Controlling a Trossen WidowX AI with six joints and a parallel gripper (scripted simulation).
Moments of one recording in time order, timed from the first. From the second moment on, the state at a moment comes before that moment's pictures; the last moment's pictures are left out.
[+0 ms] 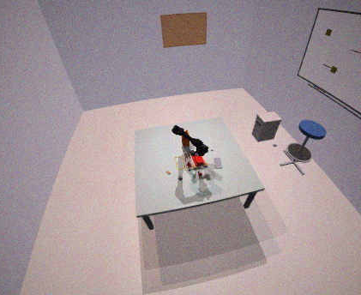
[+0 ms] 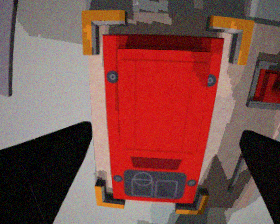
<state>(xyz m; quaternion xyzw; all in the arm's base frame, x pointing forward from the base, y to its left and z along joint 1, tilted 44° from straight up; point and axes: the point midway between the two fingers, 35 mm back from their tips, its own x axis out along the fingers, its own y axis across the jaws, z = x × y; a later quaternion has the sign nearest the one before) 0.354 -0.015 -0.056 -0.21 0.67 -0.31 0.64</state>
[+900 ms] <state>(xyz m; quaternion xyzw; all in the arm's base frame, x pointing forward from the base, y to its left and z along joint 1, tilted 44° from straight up) 0.352 -0.029 -0.072 -0.21 0.67 -0.31 0.64</state>
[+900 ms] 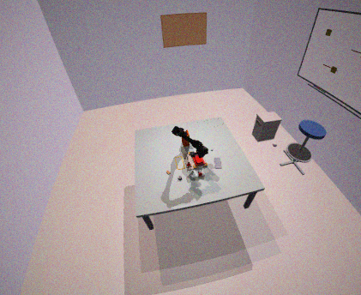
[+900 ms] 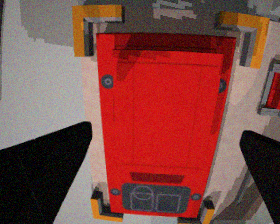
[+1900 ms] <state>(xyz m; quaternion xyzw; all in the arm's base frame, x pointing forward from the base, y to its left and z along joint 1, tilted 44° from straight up) 0.348 -0.042 -0.087 -0.21 0.67 -0.31 0.64</state>
